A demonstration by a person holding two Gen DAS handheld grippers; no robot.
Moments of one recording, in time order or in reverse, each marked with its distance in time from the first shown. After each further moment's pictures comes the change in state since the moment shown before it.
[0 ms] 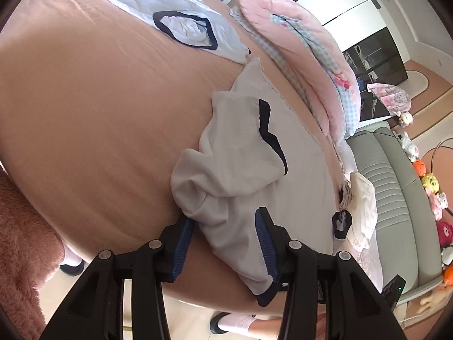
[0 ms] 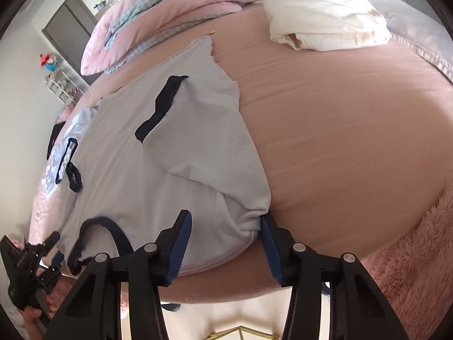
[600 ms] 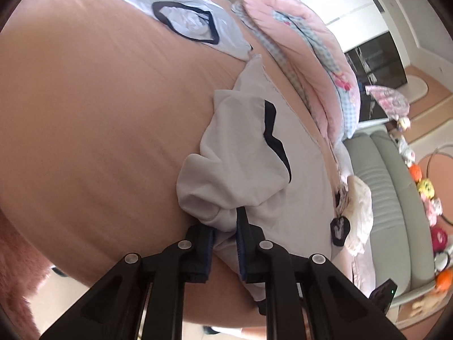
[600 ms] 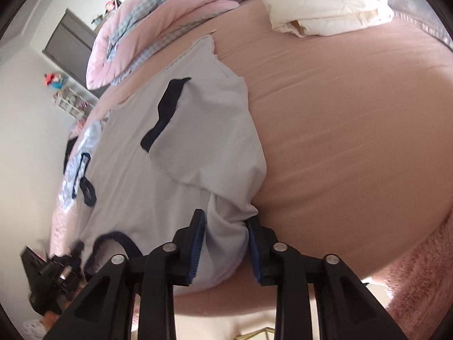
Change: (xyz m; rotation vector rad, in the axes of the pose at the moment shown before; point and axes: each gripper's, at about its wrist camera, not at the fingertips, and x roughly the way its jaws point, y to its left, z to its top) left arm 0.014 0.012 0.010 -0.054 0.006 -0.042; right arm 0.017 -0.013 0.005 0.133 -0.010 0.135
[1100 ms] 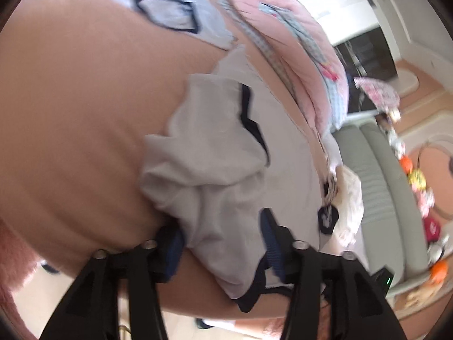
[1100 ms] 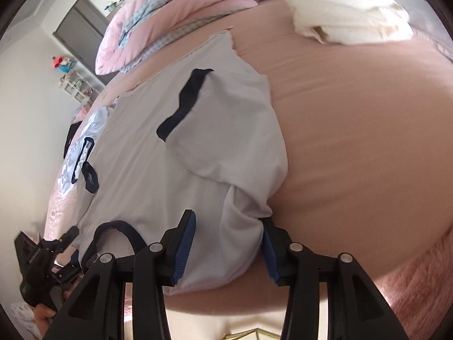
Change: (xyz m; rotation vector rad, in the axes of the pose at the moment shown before) left arm 0.003 -0.028 -0.011 0.102 0.059 -0.045; right arm 0.005 0.022 -0.002 -0.141 0.016 -0.042
